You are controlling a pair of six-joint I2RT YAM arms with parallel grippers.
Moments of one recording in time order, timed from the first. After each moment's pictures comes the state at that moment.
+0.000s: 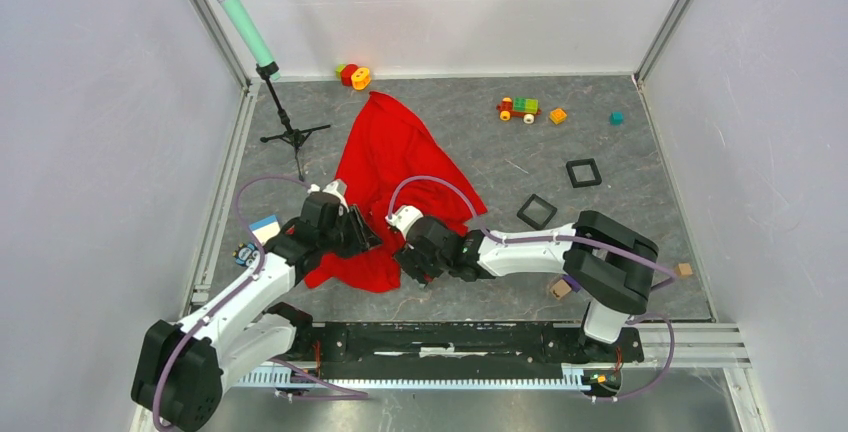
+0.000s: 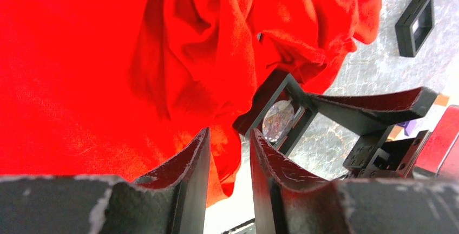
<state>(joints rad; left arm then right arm) -0.42 0.94 0.45 -0.32 0.17 -0.74 1.15 1.73 0.91 -0.07 0.18 0.21</state>
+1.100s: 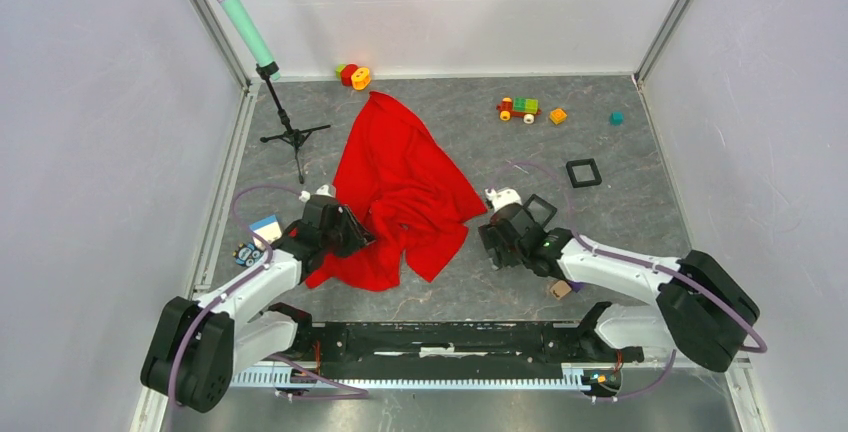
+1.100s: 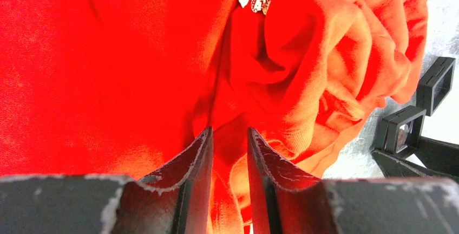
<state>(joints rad) -0.35 1.06 0.37 -0.13 0.08 -0.83 0.83 1.28 0.55 -0.23 0.29 0.32</state>
